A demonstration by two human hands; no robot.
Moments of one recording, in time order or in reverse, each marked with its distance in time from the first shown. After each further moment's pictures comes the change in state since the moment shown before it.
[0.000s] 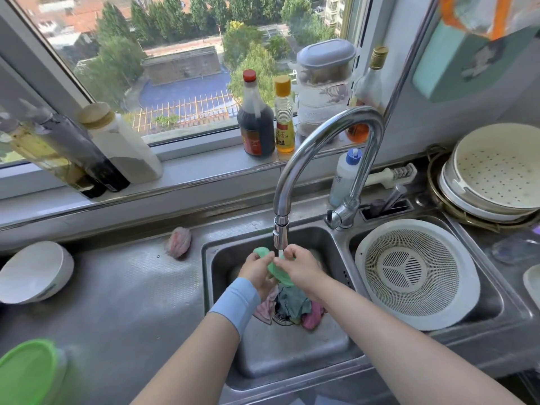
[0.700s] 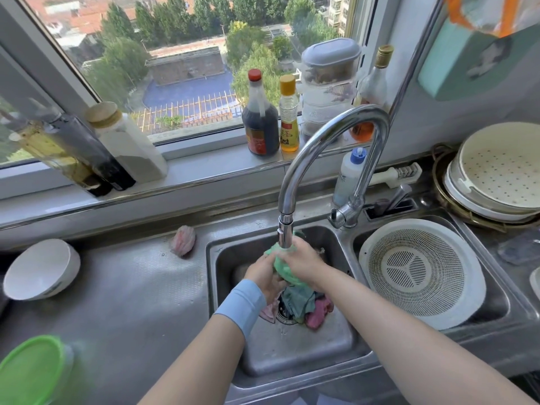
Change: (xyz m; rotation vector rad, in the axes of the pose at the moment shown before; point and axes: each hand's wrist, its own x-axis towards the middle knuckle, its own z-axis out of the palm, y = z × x) left_hand -0.008 -0.005 0.003 -0.015 -0.050 -0.060; right_hand 0.011 -0.012 -0.001 -0.079 -0.077 -0.044
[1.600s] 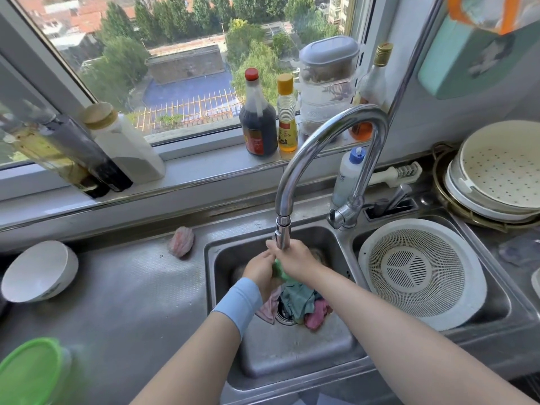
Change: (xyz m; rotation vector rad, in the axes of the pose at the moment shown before) left_hand -0.005 0.006 0.007 0.149 -0.047 0.113; right_hand 0.014 -0.001 0.006 -0.129 -0.011 -0.032
